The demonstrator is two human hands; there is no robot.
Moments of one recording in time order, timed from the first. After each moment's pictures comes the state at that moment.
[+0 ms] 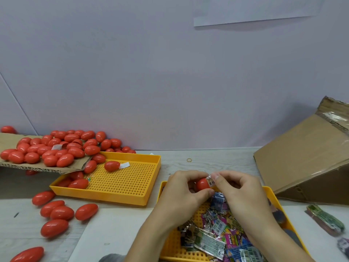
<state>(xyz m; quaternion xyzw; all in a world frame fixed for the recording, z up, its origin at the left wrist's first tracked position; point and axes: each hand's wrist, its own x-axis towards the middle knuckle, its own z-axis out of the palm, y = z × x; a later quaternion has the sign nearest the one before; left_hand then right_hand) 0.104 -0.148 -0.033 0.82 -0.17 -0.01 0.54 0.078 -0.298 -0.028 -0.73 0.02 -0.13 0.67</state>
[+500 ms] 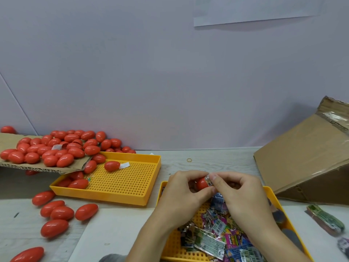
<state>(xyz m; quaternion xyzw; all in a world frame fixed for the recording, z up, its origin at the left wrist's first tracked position) 0.102 -0.150 -0.032 0.81 -0.21 0.01 0.55 0.076 -0.298 -0.026 -0.76 -0.02 -0.16 0.63</state>
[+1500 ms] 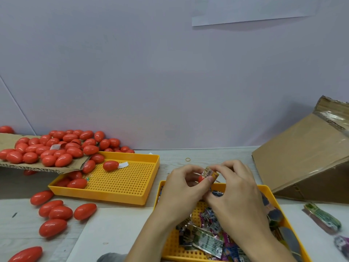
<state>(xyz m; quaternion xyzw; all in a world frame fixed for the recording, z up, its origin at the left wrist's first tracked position) 0.099 -0.158 -0.028 0.76 -0.13 0.03 0.63 0.074 -0.294 -0.035 -0.91 -0.07 -0.30 0.29</state>
